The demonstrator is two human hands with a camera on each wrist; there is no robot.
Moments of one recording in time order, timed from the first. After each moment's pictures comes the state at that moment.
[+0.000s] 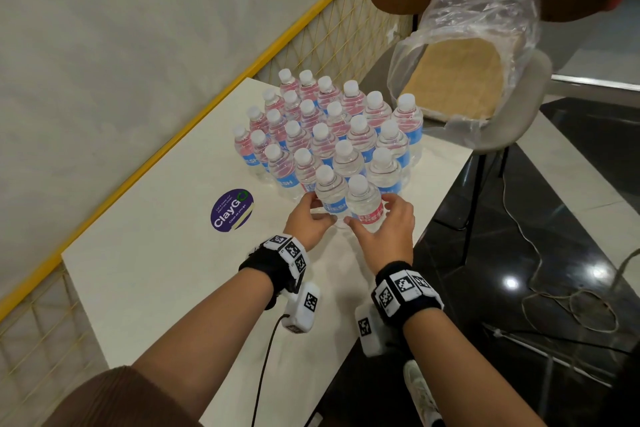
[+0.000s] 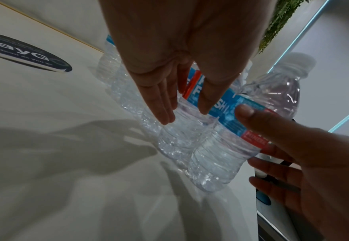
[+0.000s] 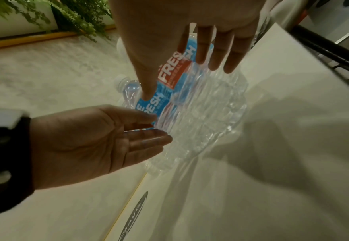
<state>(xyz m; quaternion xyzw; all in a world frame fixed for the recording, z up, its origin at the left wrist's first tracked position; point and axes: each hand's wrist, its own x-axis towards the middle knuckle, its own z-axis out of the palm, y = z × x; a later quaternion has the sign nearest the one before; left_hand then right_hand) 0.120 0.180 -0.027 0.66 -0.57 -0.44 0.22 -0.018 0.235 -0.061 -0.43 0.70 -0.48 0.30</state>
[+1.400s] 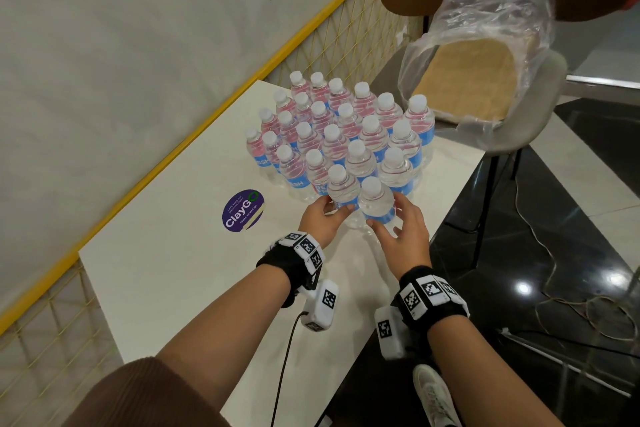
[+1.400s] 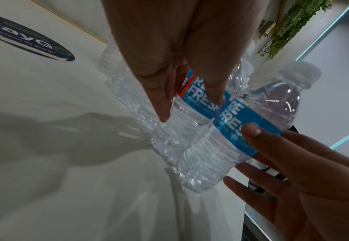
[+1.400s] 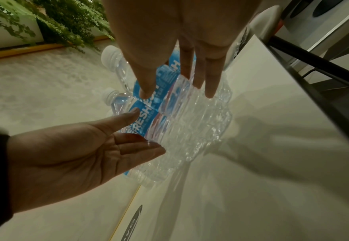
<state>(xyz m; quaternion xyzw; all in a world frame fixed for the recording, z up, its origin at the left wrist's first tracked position) 0.113 0.177 -0.031 0.65 -0.56 -0.44 0.27 -0.029 0.238 -0.074 -0.42 0.63 -0.53 0.39</state>
